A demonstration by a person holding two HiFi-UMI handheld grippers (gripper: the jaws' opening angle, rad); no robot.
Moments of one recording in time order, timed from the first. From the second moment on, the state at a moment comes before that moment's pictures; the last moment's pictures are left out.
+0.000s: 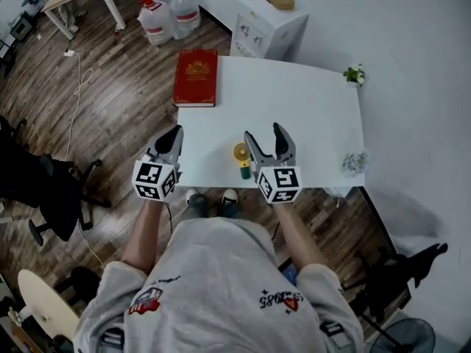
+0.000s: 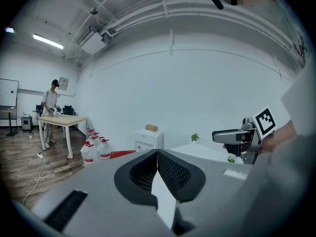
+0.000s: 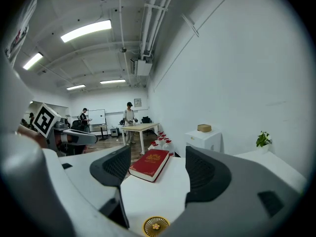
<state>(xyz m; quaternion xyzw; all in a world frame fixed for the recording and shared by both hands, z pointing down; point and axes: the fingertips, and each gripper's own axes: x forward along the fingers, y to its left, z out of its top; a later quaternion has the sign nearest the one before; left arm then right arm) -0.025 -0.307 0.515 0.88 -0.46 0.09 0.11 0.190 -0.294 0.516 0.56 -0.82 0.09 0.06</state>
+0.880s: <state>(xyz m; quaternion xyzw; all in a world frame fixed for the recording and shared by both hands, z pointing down) -0.062 -0.306 0.632 0.87 -0.43 0.15 0.19 0.165 -0.247 0.772 0.54 -0.73 0.33 0.26</state>
